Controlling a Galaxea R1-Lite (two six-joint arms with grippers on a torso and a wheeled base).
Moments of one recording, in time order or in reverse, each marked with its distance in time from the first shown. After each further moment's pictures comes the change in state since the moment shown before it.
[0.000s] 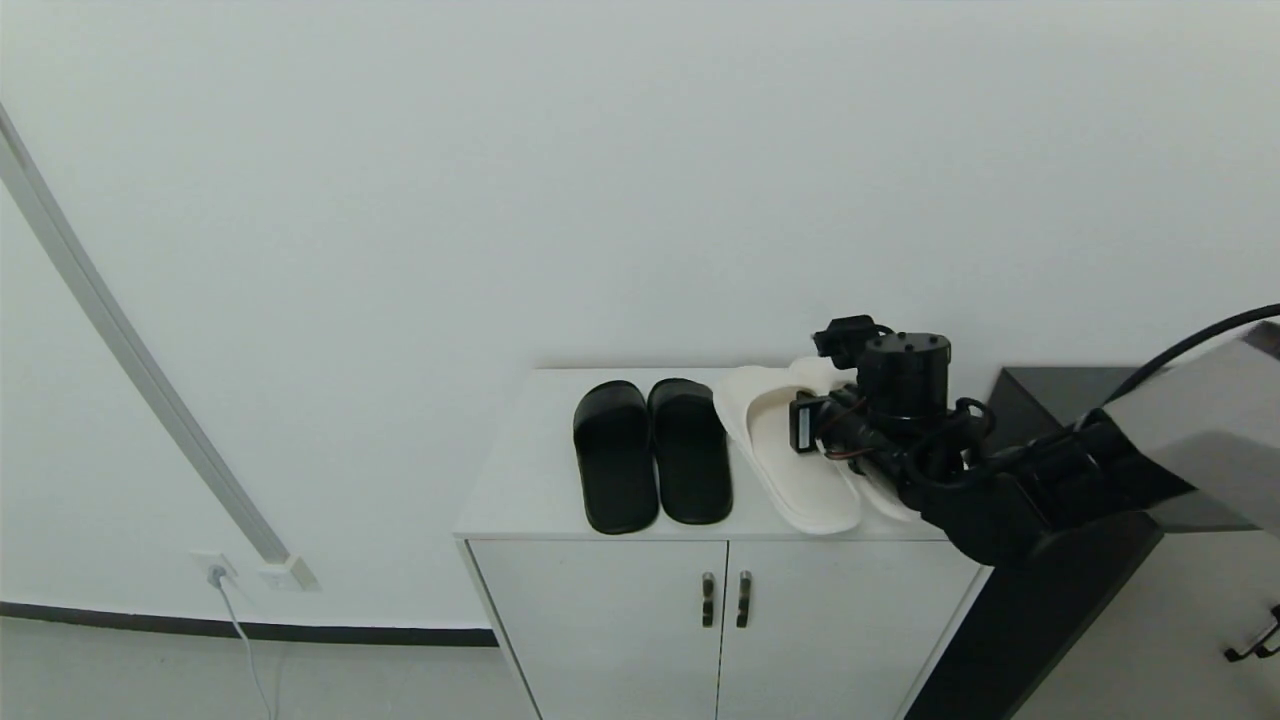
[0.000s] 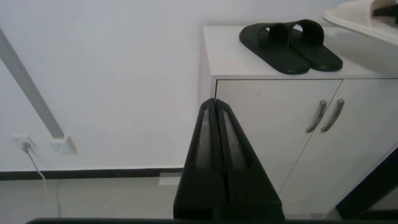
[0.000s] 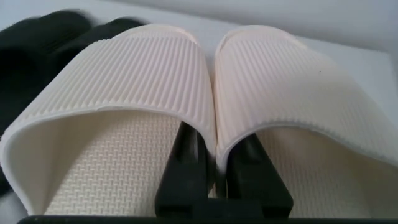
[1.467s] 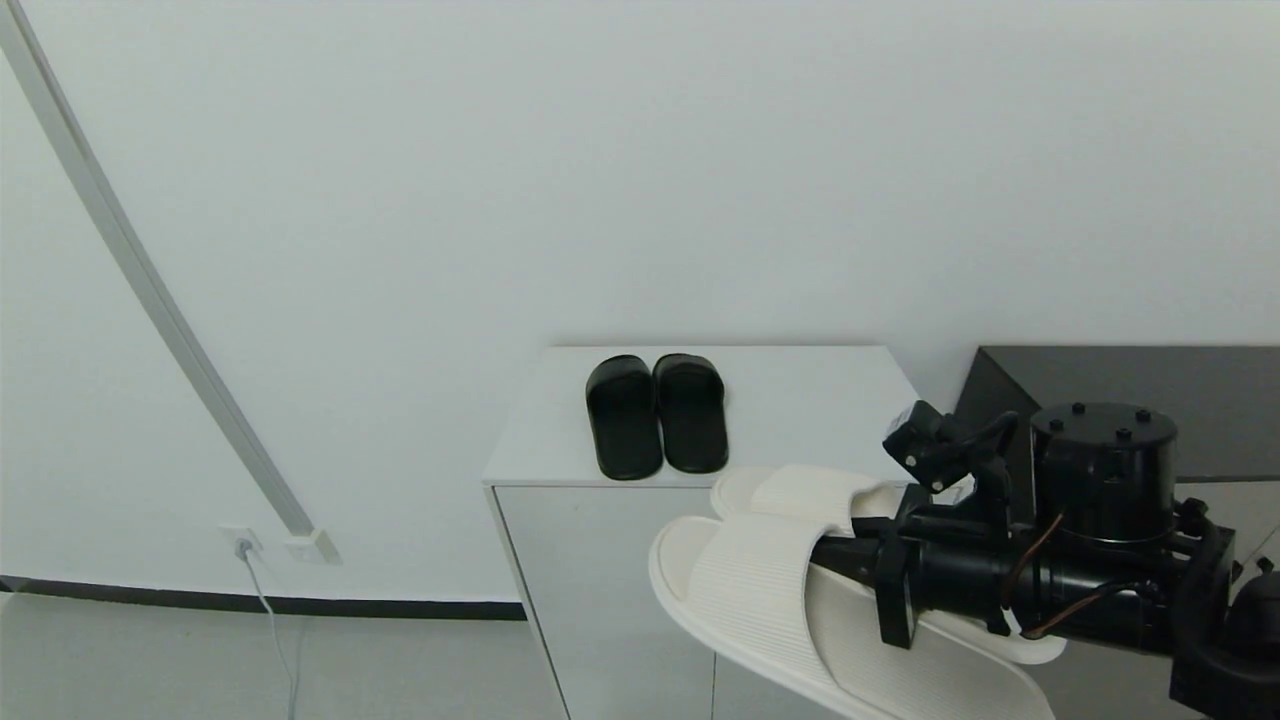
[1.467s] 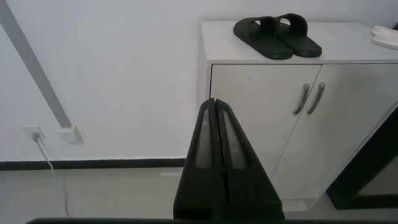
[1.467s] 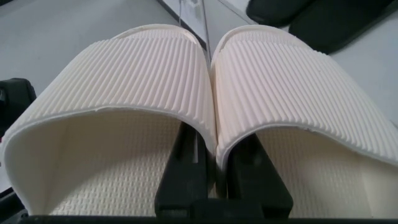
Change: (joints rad) left arm 0.000 0.000 0.000 0.000 0.000 -0.001; right arm 0.082 -0.403 0.537 -0.040 0.665 -0.082
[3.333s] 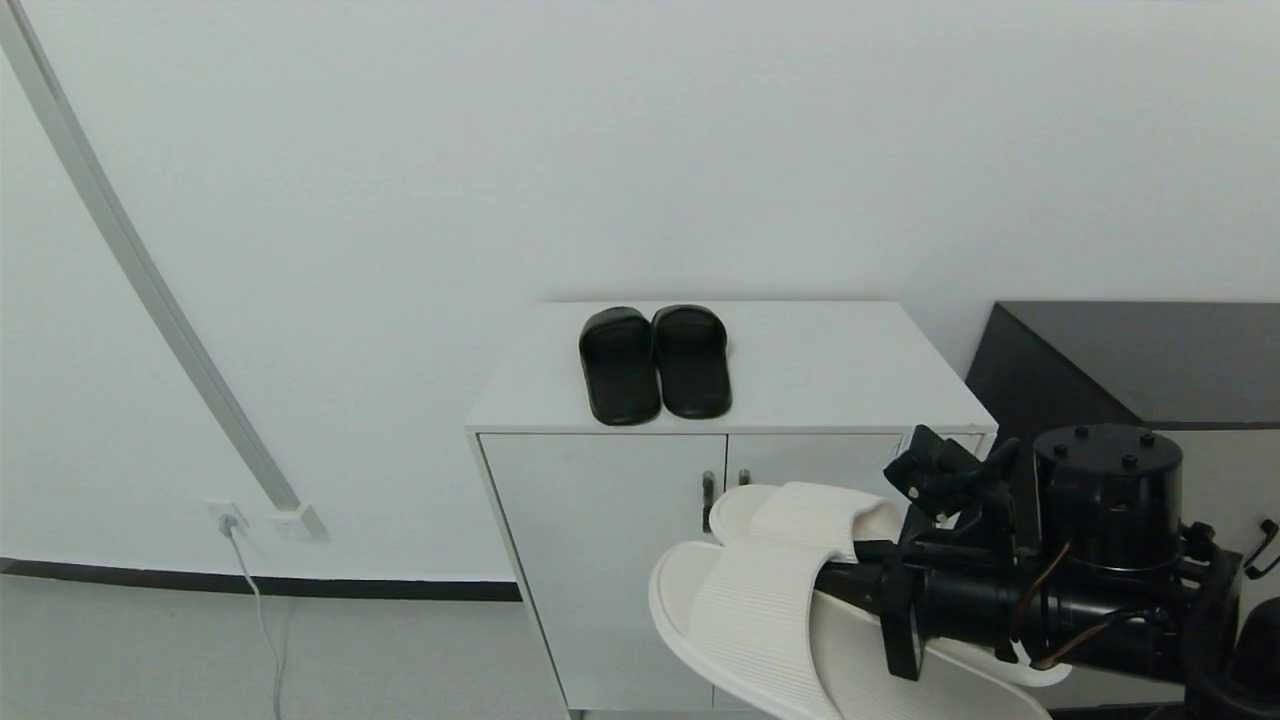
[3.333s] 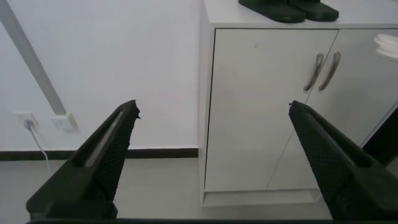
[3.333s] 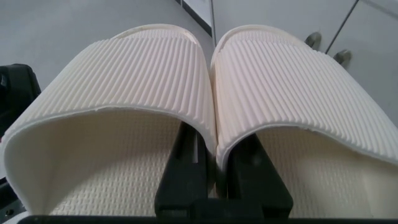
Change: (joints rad) left arm 0.000 0.000 0.000 0.000 -0.001 0.005; right arm 0.020 -0.005 0.055 -0.029 -0.001 -0.021
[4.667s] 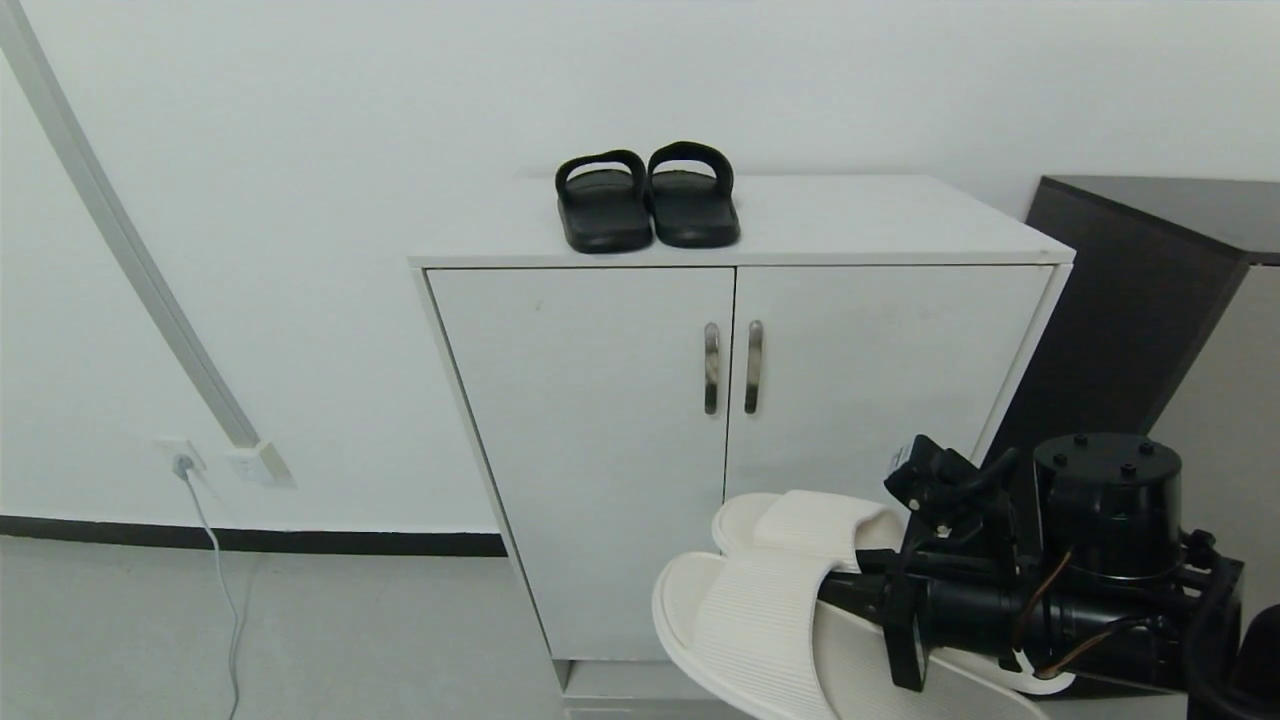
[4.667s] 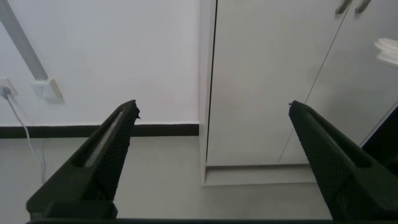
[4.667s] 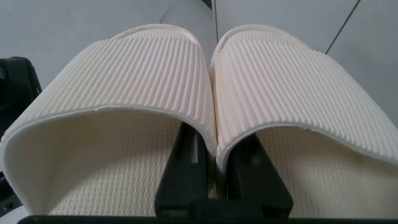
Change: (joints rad) left arm 0.000 0.000 0.000 0.000 0.000 0.000; right arm 0.002 0.000 0.018 -0.001 0.001 -0.013
